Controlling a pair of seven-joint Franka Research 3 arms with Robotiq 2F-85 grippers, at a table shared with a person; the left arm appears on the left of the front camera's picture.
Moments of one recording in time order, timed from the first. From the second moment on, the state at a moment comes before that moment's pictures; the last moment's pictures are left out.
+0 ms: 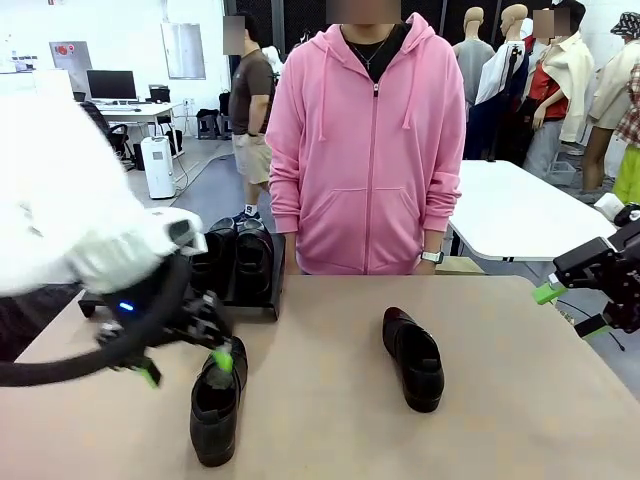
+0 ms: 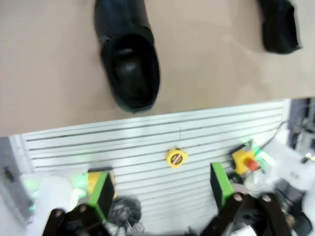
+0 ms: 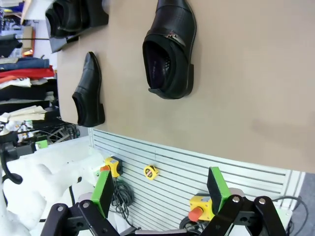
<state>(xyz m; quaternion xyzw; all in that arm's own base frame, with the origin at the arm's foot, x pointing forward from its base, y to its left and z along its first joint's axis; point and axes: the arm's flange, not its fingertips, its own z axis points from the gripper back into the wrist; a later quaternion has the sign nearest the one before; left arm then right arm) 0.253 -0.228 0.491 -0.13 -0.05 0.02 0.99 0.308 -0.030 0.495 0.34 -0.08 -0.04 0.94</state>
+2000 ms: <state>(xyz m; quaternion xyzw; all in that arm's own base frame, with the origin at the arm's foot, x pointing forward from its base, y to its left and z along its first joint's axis) 0.341 -0.295 0.340 -0.05 -0.08 0.06 0.99 0.308 -0.030 0.495 0.34 -0.08 -0.04 0.94</state>
